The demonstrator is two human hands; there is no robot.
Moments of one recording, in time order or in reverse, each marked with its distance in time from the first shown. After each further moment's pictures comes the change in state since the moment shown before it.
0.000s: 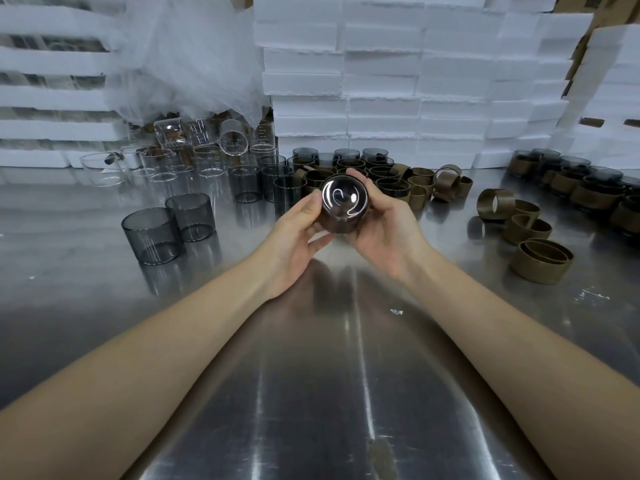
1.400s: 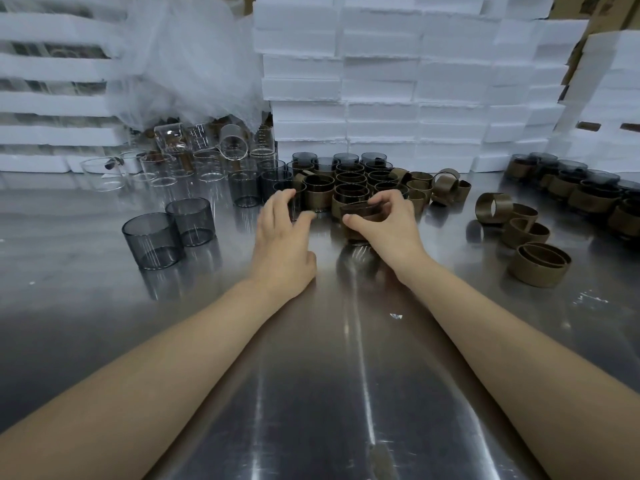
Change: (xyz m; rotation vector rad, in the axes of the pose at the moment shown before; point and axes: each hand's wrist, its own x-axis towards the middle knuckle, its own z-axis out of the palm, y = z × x) left_hand -0.006 -0.011 -0.011 1.510 0.327 0.329; right_hand 0.004 0.005 -0.020 -1.059 0.449 -0.317
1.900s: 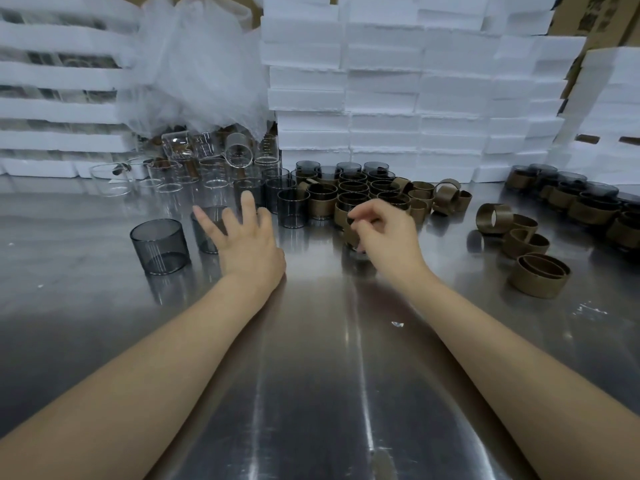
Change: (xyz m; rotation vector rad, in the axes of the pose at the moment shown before) left_hand 0.009 -0.025 -0.011 0.623 -0.057 -0.292; right_hand -0.008 -0.008 0.002 -0.086 -0.039 -0.228
